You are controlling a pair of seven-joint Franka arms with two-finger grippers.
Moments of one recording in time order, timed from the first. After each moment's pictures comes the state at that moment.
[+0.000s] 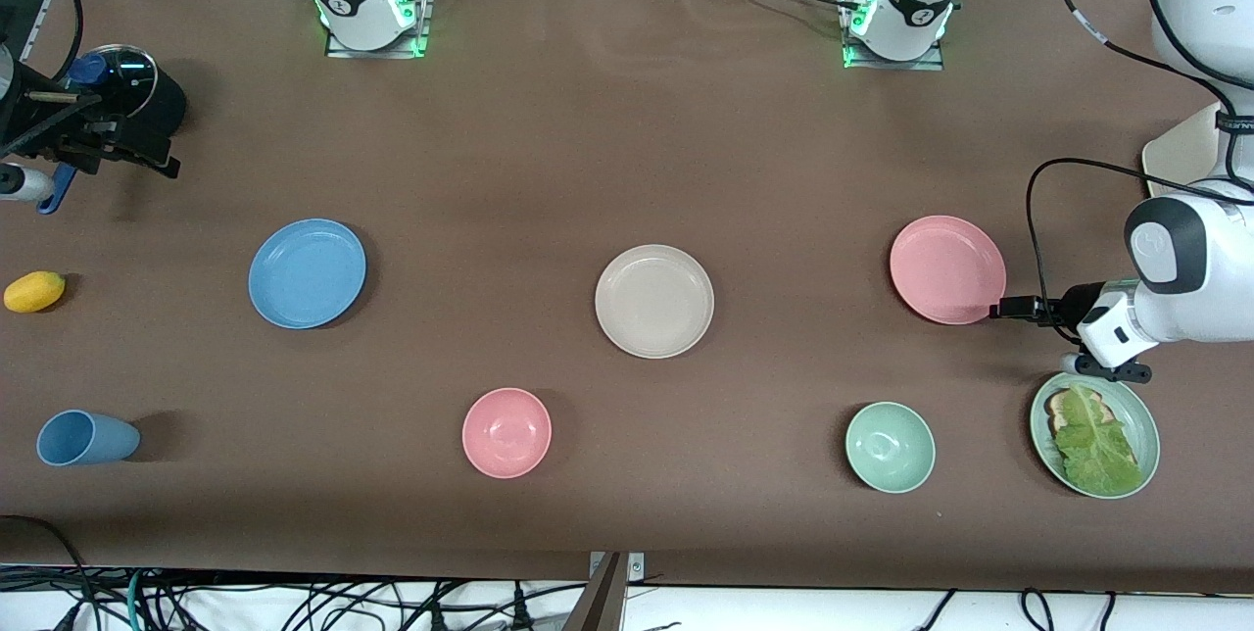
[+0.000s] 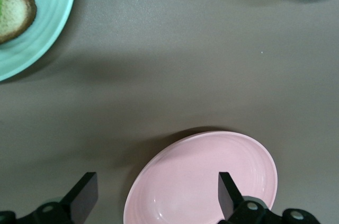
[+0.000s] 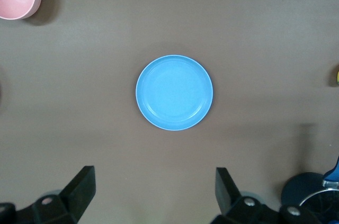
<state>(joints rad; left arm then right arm) 0.19 0.60 0.04 -1.66 -0.24 2.00 0.44 0.00 0.00 -0.04 -1.67 0.02 1.61 0.01</state>
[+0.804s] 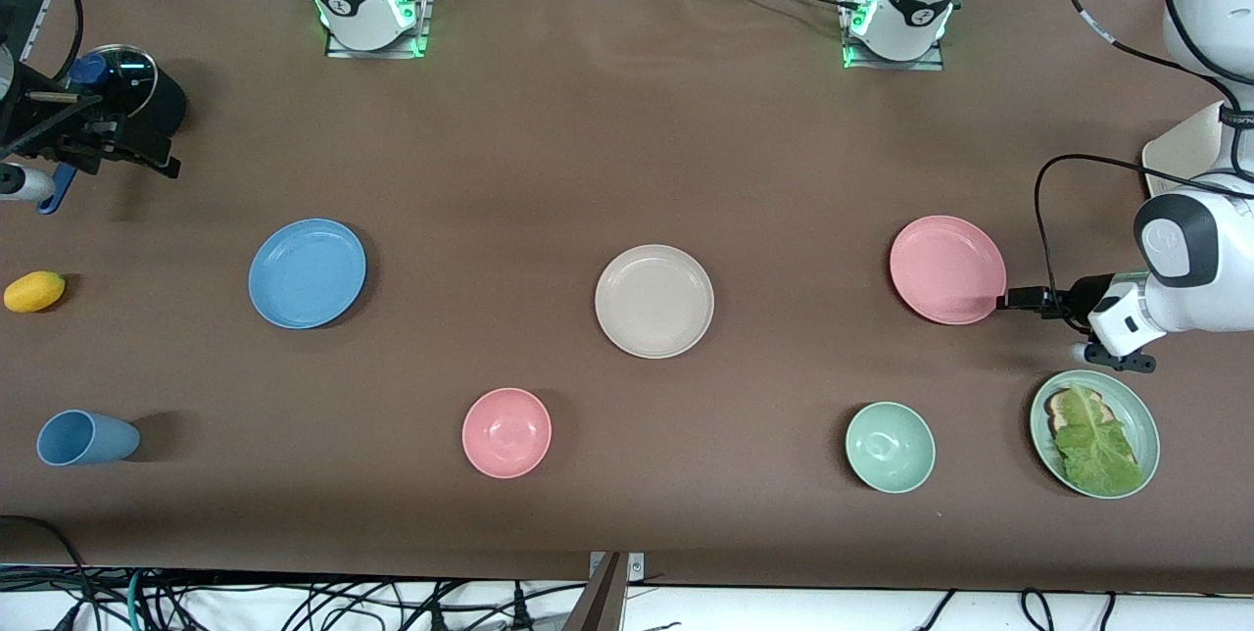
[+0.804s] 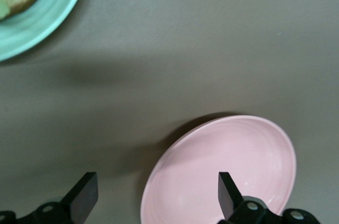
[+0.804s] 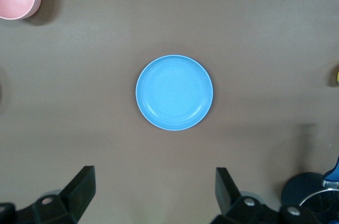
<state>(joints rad) 0.24 0.60 0.04 -1.72 -0.27 2.03 0.54 0.00 0.00 -0.04 -1.67 0.02 1.61 0.01</state>
